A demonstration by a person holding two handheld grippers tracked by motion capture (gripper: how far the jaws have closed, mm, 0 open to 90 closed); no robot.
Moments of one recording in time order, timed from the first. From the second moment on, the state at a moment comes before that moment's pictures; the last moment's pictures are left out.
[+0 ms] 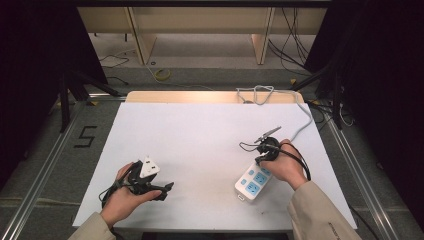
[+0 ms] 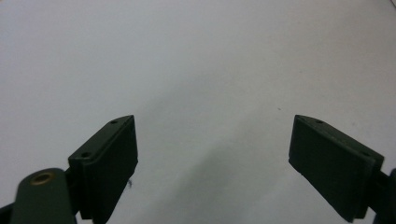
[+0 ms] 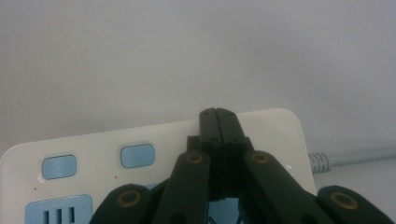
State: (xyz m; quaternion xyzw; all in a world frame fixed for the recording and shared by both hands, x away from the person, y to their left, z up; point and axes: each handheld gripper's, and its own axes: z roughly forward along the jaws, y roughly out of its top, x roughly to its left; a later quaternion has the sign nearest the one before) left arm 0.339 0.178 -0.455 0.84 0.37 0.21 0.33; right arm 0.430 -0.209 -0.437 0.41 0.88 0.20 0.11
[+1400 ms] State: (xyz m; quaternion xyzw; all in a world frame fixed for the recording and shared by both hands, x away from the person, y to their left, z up) left arm 0.339 0.178 -0.455 0.84 0.37 0.21 0.34; right arm 0.422 -0.225 -0.427 0.41 0.87 0.26 0.13
